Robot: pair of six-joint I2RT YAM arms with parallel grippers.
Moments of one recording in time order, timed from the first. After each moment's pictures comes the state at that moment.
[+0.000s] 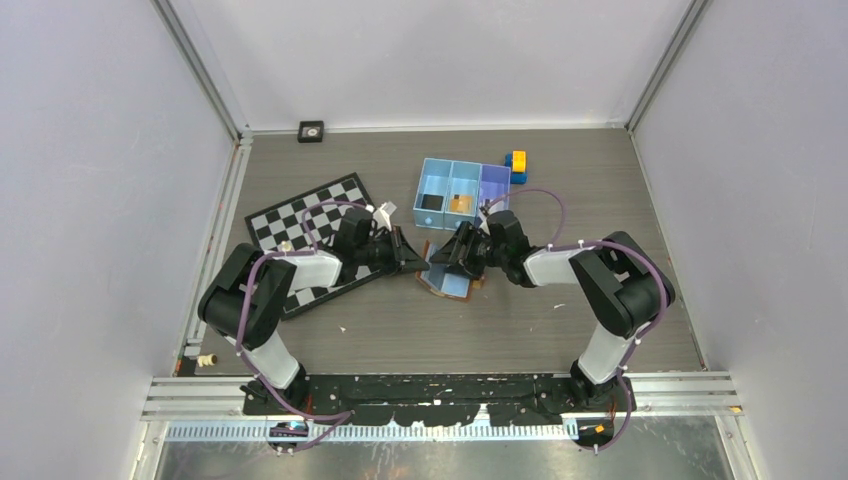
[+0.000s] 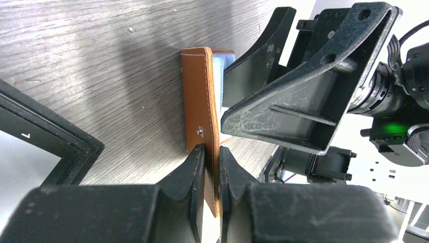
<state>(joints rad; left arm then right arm) -0.47 1.67 0.70 0.35 0.64 -0.84 0.52 1.73 0.69 0.42 -0.44 1.00</state>
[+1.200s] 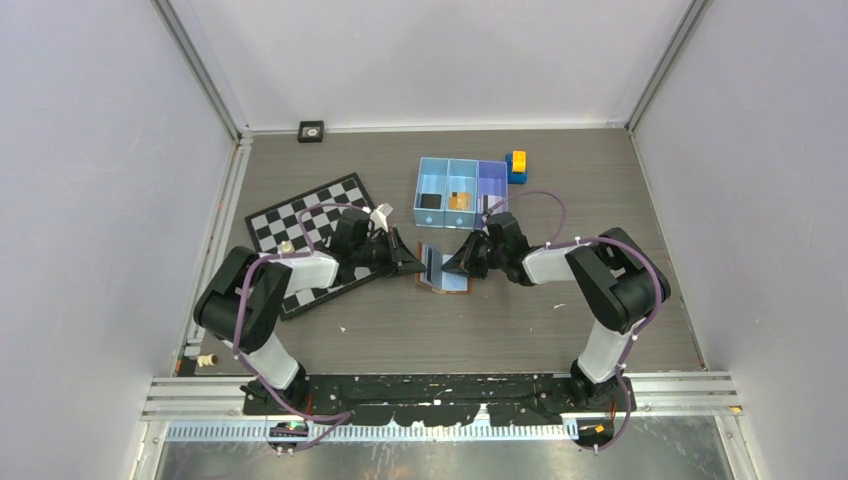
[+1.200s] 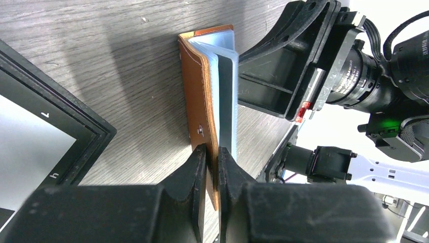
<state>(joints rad) -0.45 1.64 0.69 0.31 0.63 -0.83 0.51 1.77 0.71 0.36 -0.39 0.98</state>
